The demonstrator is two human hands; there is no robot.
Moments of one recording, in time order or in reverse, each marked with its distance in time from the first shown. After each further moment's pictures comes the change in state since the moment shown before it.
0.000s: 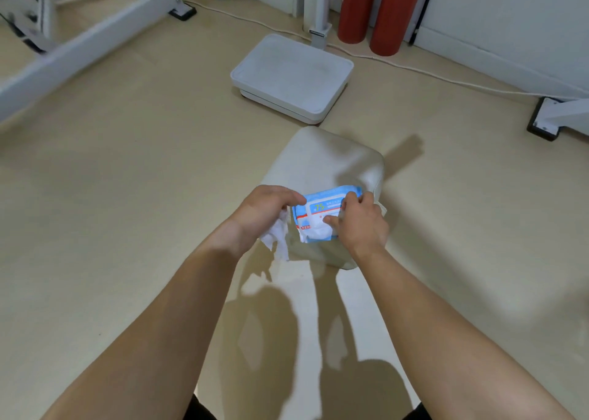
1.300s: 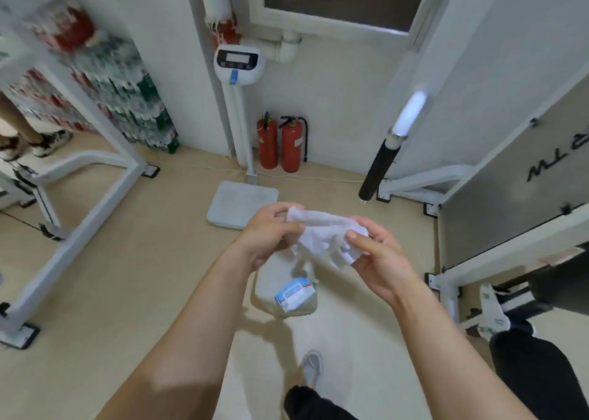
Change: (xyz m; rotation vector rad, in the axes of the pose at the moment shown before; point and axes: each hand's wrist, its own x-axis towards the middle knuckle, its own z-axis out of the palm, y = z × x) left_hand -0.371 0.514 -0.127 -0.103 -0.363 0.208; right_hand -0.244 -0.161 -0.681 1.891 -0.046 0.222
